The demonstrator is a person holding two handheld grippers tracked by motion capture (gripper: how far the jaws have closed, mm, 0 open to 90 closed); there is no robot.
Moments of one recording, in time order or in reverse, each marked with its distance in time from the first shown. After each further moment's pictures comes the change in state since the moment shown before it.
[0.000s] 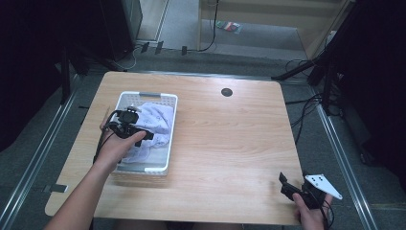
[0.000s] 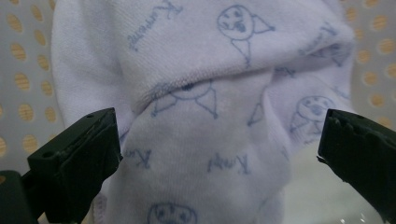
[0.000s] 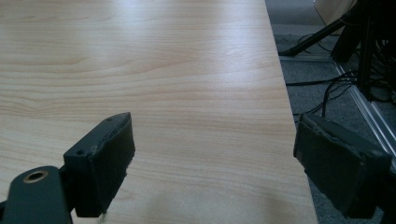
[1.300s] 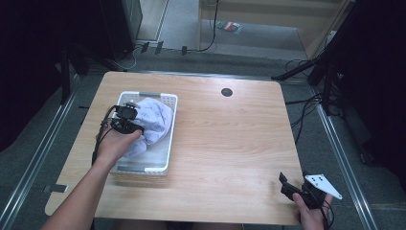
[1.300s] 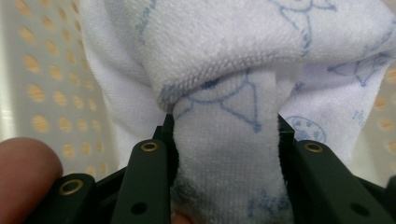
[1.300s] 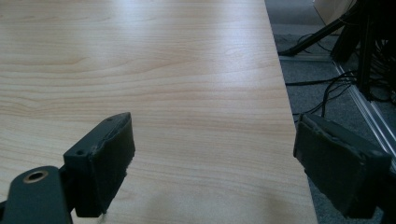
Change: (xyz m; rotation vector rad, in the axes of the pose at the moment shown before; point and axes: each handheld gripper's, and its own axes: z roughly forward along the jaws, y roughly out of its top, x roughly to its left) left arm 0.005 0.010 -0.029 -0.017 0.008 0.046; right arm 0.000 0.000 0.000 0.001 -0.003 0.000
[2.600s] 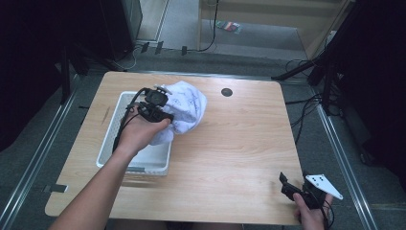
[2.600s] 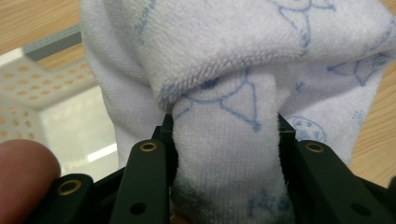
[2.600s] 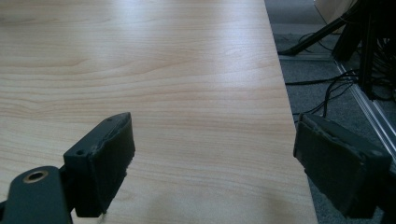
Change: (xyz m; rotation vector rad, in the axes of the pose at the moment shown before) left arm -0.096 0.048 -0.055 -0.106 -0.098 0.183; right arm -0.001 0.000 0.000 -0.004 0.004 0.005
